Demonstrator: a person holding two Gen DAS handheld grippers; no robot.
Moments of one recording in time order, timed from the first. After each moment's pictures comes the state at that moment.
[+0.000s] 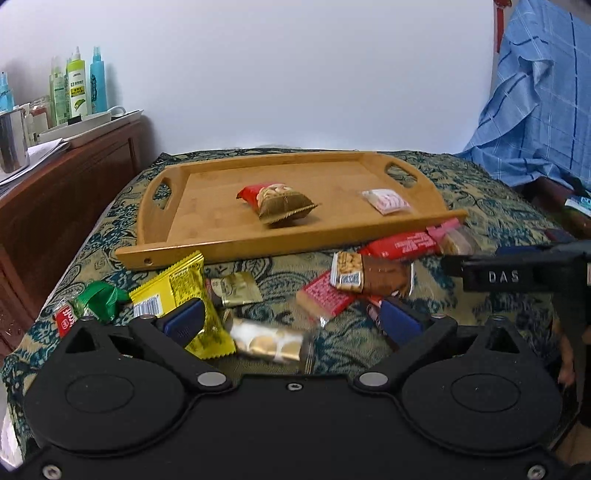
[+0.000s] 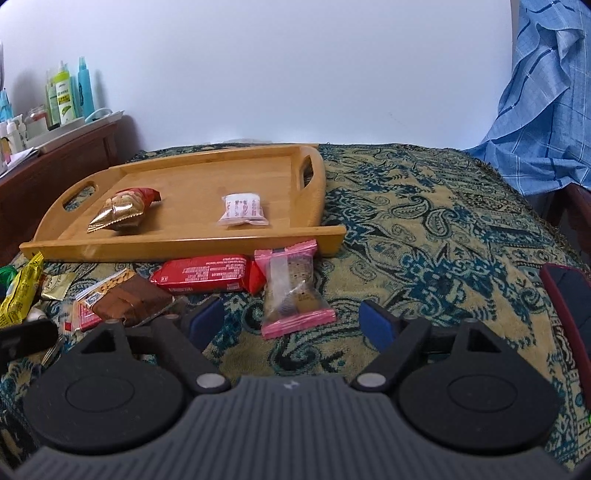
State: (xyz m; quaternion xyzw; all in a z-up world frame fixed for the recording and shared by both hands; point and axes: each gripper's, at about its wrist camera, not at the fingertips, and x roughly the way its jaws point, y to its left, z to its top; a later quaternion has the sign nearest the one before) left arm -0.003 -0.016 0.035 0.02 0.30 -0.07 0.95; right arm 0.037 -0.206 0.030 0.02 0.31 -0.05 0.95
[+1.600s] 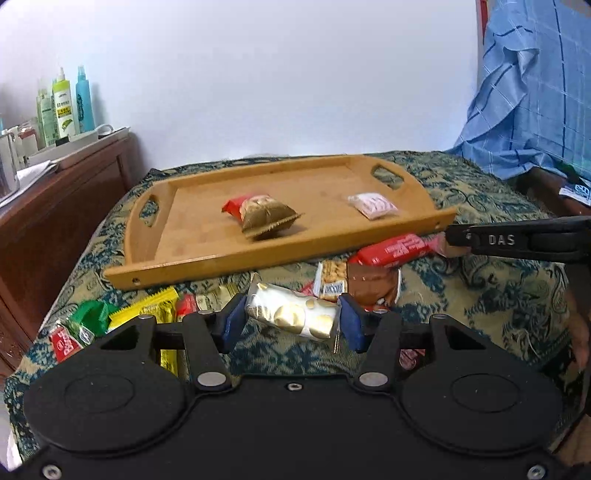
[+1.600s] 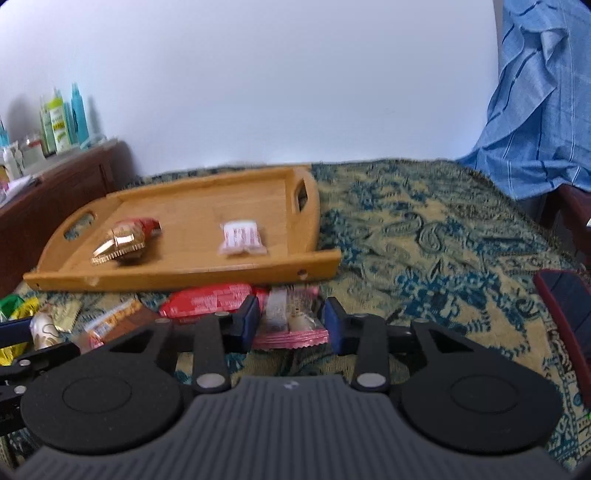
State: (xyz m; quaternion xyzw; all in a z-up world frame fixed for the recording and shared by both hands) left arm 0.003 -0.031 0.042 0.04 0.28 -0.08 0.95; right arm 0.031 -0.204 0.043 0.04 0.27 -0.06 0.96
